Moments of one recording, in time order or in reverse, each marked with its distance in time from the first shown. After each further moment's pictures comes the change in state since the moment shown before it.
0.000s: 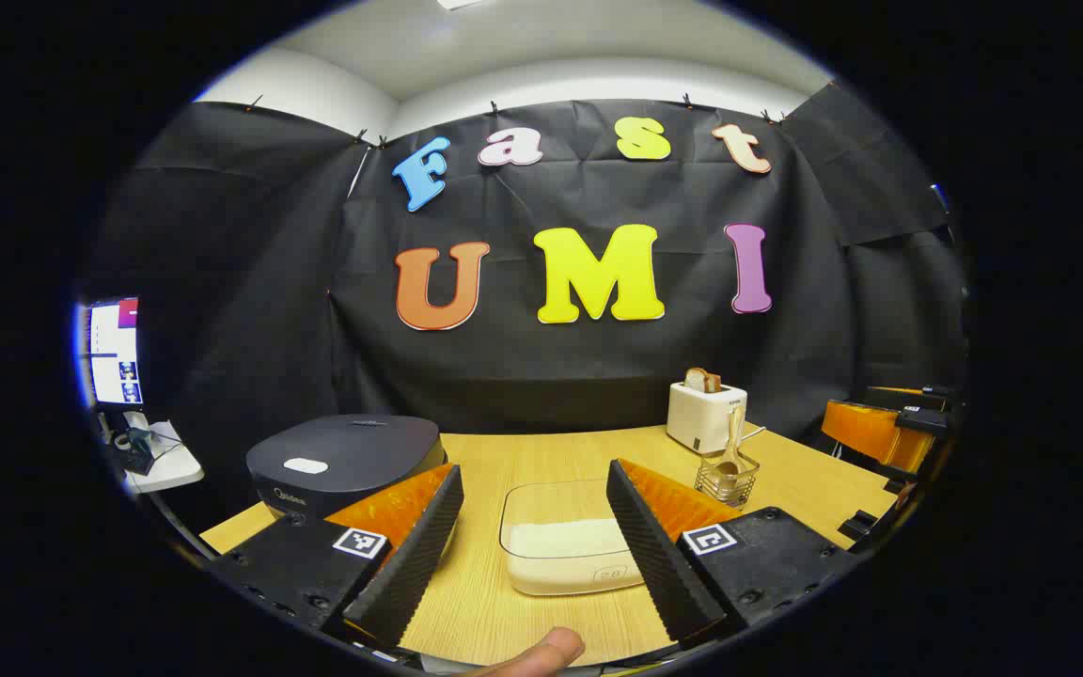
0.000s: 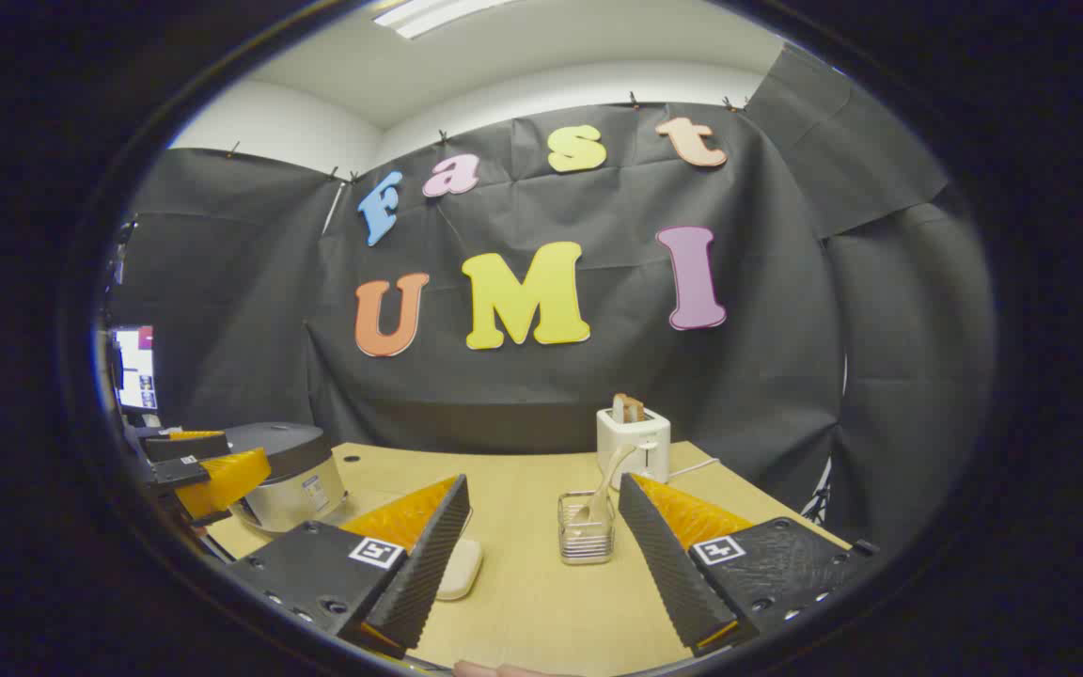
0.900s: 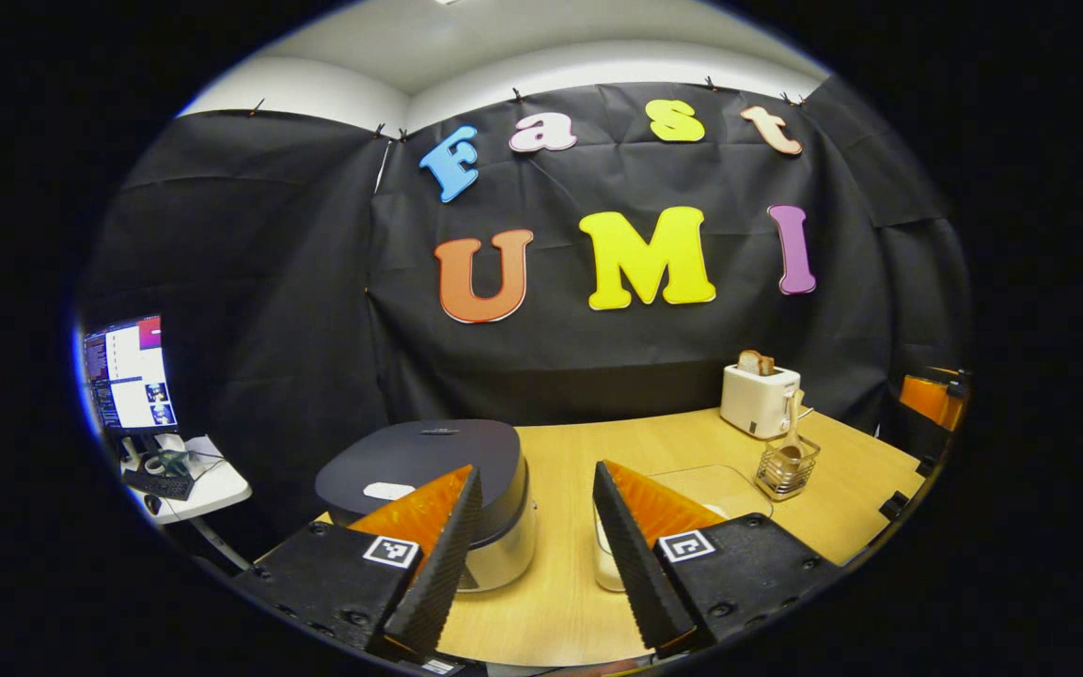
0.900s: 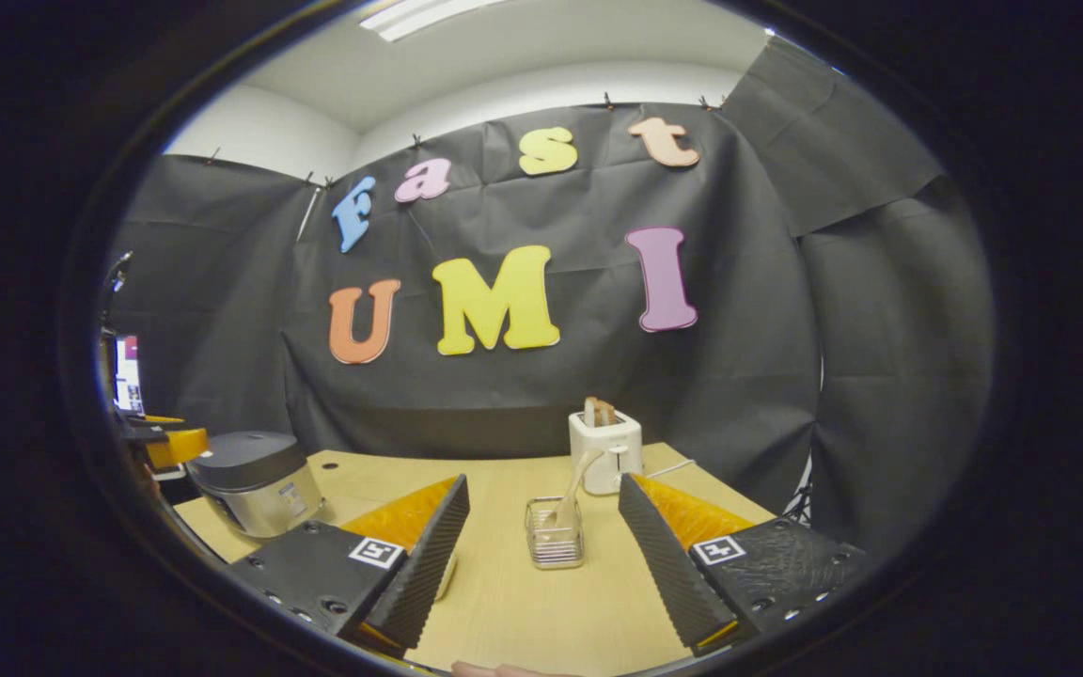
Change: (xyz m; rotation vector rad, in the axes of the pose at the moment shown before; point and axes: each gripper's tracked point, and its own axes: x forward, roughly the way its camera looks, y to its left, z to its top) left arm 0.012 0.097 0.007 0.050 0.096 0.110; right arm 0.000 -0.032 0.007 0.032 -0.005 -0.061
